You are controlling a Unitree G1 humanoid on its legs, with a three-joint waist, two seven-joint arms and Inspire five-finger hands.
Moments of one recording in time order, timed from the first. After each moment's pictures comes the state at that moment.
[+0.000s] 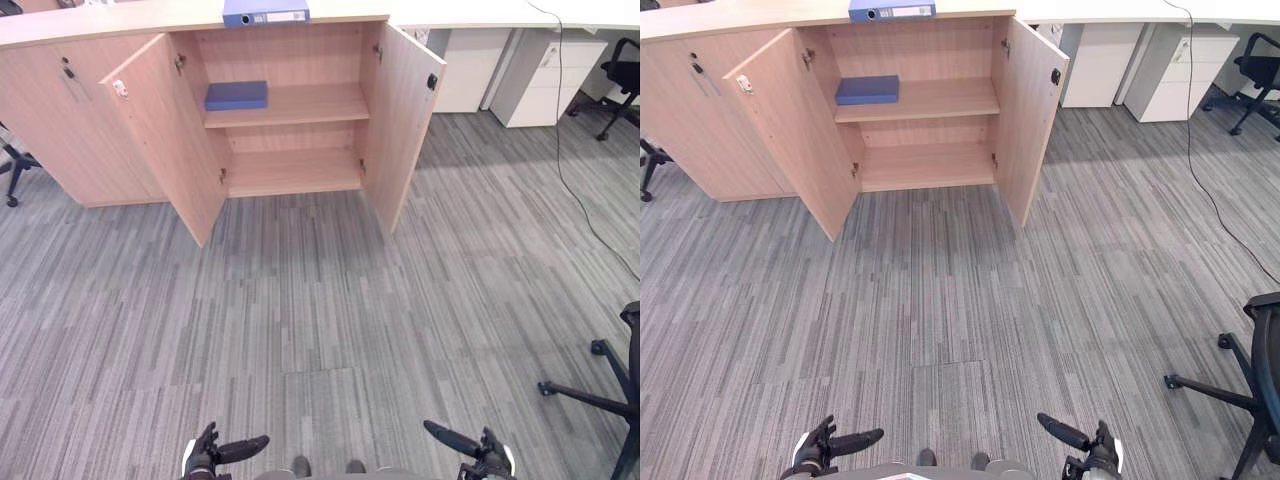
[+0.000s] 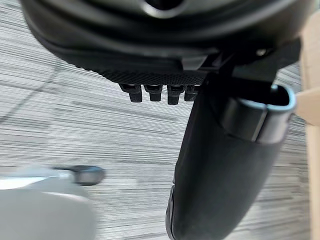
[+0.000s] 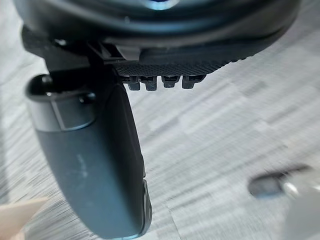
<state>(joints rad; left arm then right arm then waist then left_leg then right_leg) 0.17 0.14 0.13 0.89 -0.12 -0.07 0.08 0.14 -0.12 -0.31 0.87 0.08 -0.02 -0.16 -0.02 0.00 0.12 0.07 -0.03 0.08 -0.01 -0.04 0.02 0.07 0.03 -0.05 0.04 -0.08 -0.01</state>
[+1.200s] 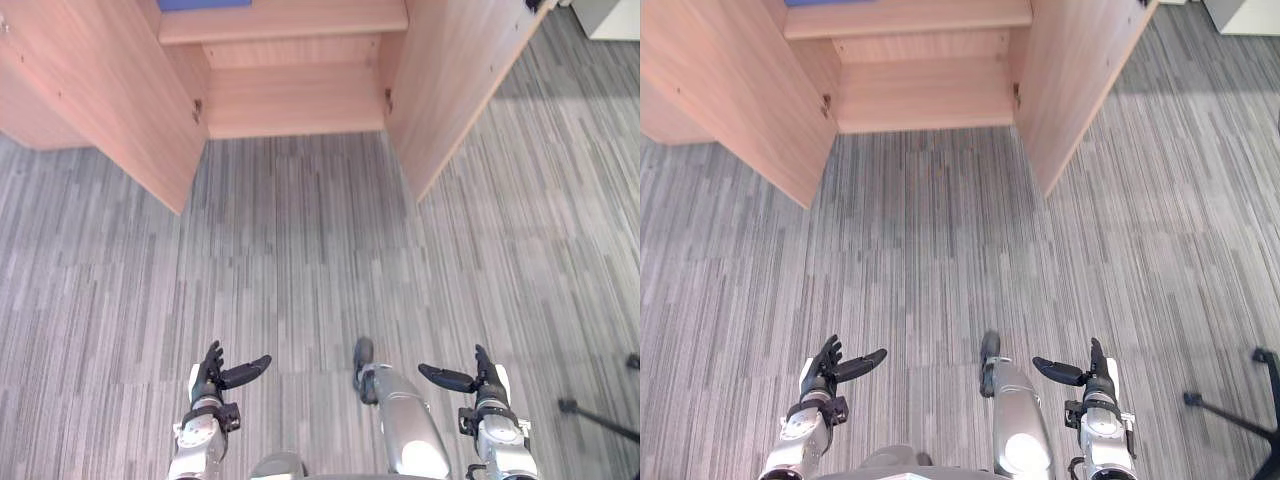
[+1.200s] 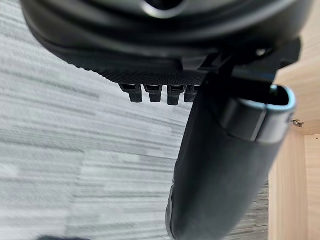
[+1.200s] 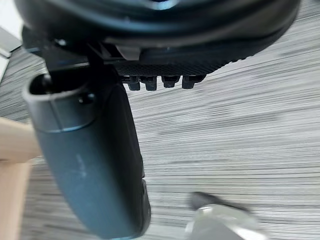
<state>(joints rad) 0.10 0.10 0.12 0.69 -0.21 -0.11 0.11 0.06 -0.17 -0.17 0.68 -0.03 -0.02 -0.15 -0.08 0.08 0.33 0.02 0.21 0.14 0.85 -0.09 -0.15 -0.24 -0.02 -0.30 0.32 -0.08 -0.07</state>
